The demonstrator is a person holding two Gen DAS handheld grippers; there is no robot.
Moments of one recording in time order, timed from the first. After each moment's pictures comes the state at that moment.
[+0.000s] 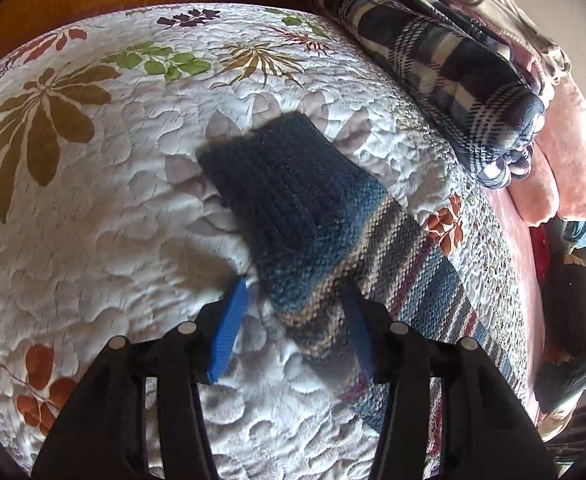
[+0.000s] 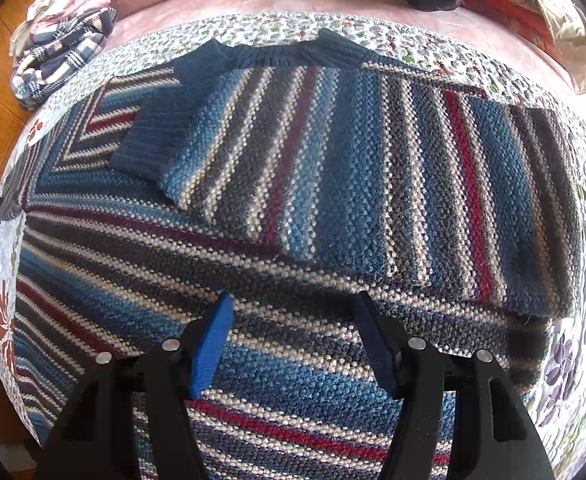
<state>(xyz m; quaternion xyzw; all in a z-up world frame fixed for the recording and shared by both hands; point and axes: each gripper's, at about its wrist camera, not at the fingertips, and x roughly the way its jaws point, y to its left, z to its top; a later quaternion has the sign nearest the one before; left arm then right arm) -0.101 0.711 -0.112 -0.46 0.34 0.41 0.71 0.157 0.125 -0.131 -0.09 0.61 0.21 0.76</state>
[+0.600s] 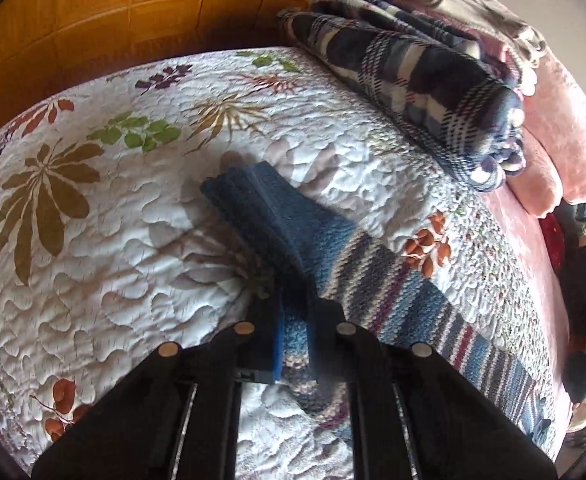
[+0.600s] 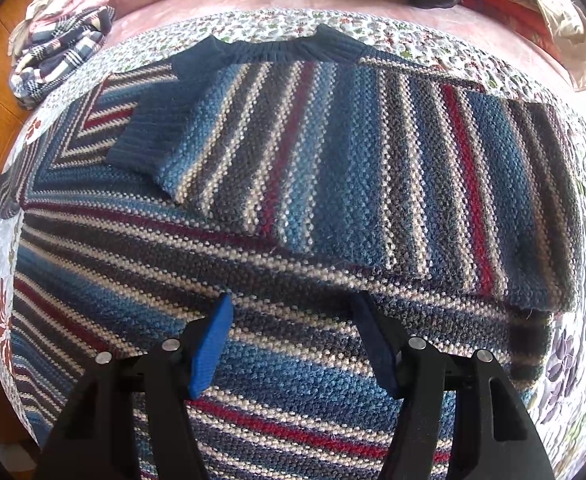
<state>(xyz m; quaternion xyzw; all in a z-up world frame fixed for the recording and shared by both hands) -0.068 0.691 -0.068 -0.38 0.33 0.43 0.75 0.155 0.123 -0.132 -0.09 0.61 0.21 0.76</state>
